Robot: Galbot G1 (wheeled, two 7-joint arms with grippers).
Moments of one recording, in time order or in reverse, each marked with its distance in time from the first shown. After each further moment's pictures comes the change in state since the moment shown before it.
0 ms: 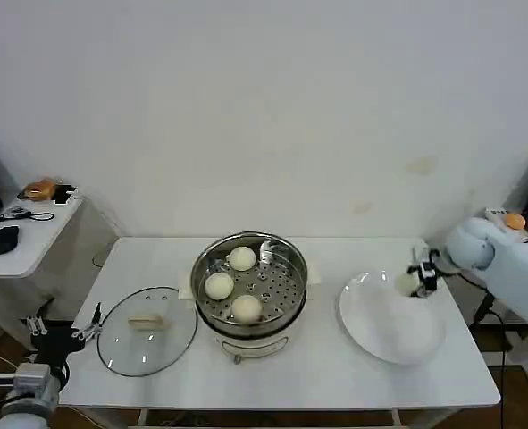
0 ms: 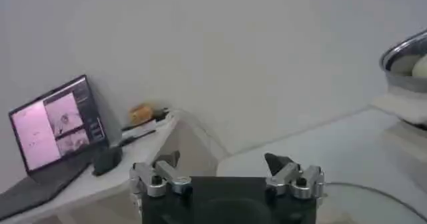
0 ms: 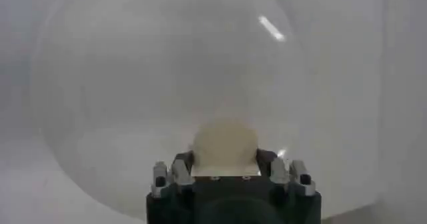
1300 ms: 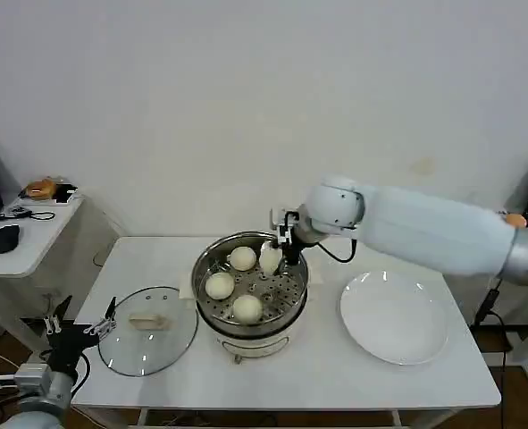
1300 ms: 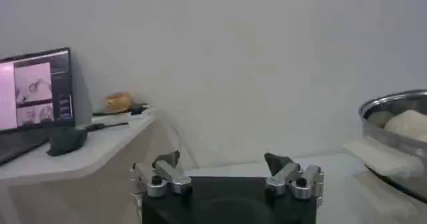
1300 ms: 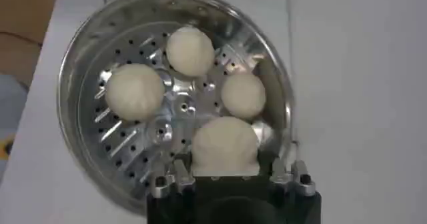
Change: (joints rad) left arm -0.027 -0.011 0.049 0.032 -0.195 -0.091 0.001; right arm 0.380 0.445 -0.380 0.168 0.585 -0.358 0.274
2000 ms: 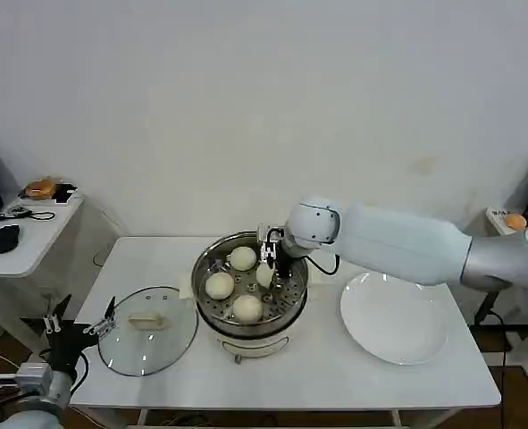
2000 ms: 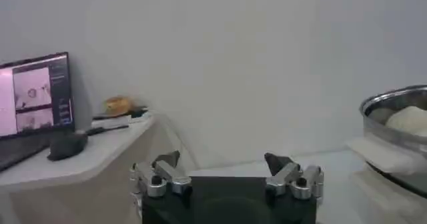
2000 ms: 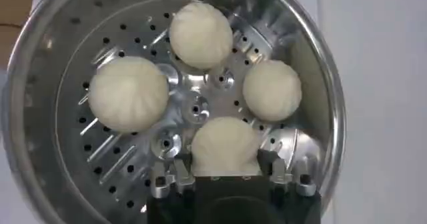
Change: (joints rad) left arm -0.004 0.006 -0.002 0.008 0.016 -0.002 0.006; right arm -0.071 0.077 -0.016 -0.090 -0.039 -0.022 0.002
